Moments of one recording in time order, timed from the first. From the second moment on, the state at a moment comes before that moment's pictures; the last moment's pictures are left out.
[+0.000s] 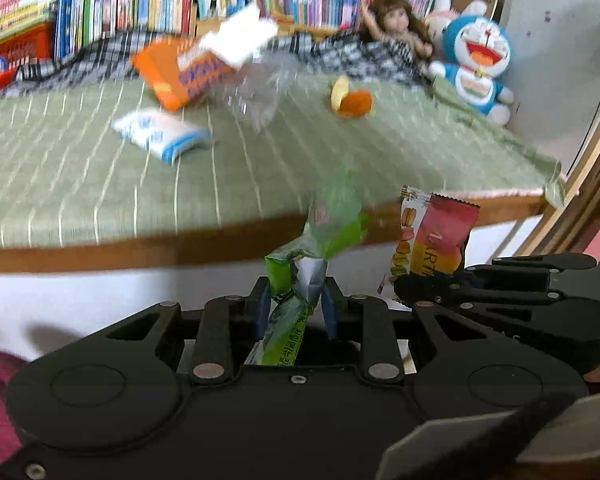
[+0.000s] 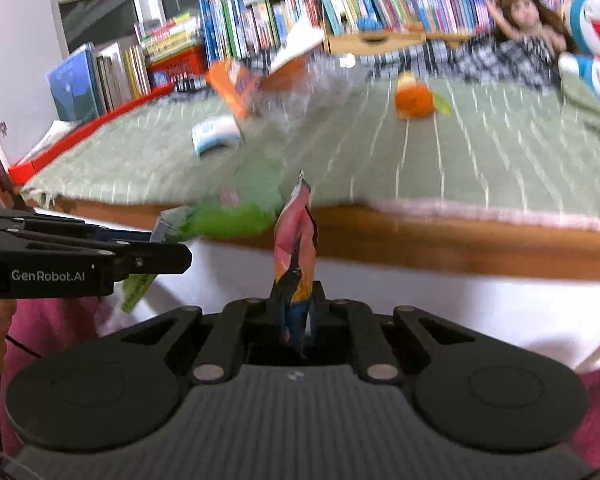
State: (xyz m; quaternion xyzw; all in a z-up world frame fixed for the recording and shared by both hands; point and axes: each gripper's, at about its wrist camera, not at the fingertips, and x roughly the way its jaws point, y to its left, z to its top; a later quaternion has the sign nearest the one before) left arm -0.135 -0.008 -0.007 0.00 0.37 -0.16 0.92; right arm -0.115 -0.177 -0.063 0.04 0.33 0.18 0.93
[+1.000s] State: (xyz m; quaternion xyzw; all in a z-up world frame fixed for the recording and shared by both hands) left arm -0.101 -0.021 -0.110 0.01 0.51 -0.11 0.85; right arm -0.093 -0.157 -0.137 0.05 0.47 0.17 0.87
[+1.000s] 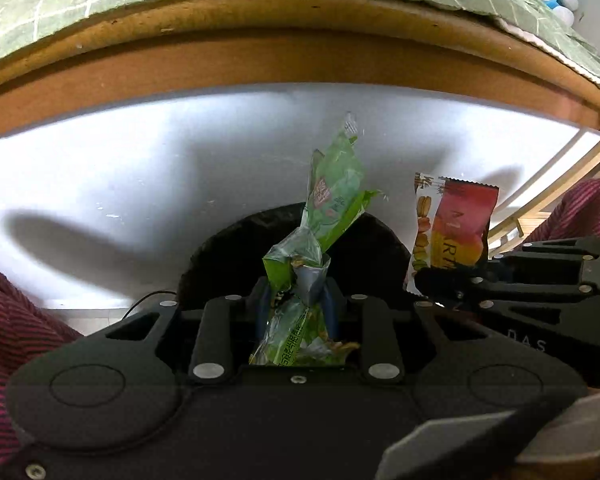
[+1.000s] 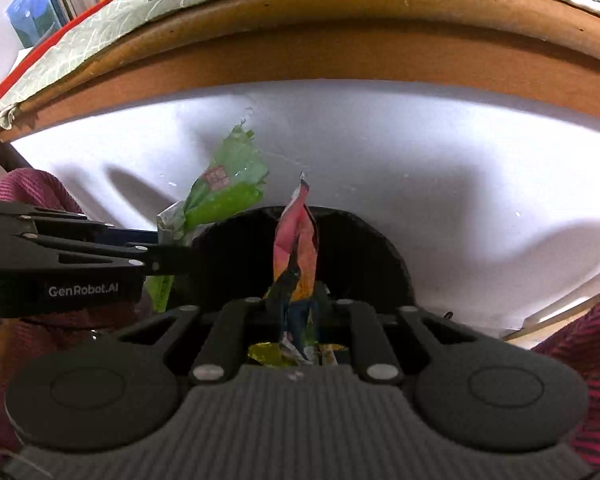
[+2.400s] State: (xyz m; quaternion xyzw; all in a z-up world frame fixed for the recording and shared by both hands) left arm -0.057 0.029 0.043 -0.01 0.31 -0.06 0.95; right arm -0.065 -0.184 -0.012 0.00 0.25 0.16 0.95
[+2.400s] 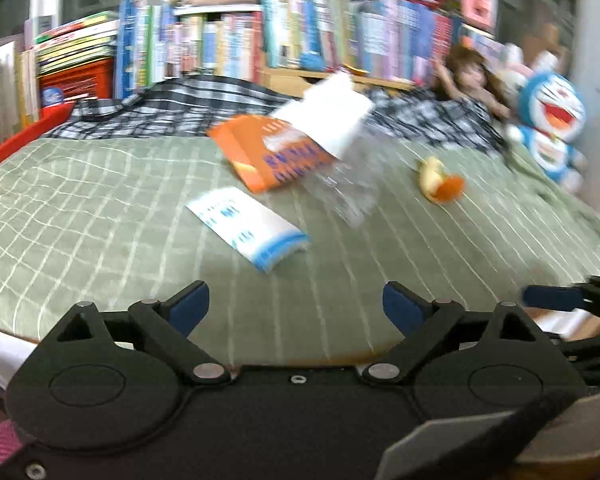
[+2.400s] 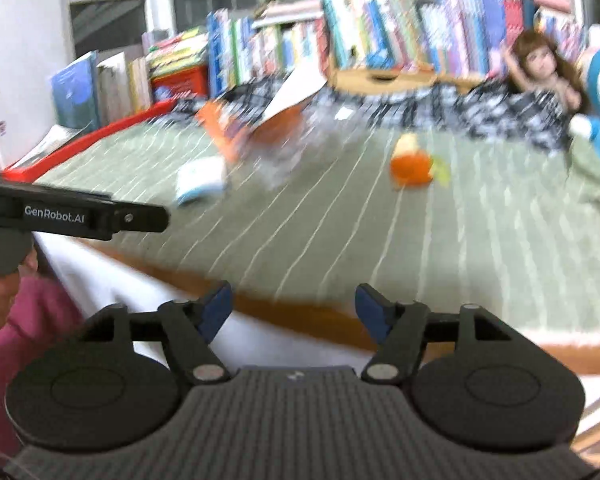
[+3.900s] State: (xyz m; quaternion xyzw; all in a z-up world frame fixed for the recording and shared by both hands) left arm -0.008 0.007 0.004 -0.01 0.25 0.01 0.97; right arm 0.028 -0.174 -0.018 -0.04 0.26 0.13 0.96
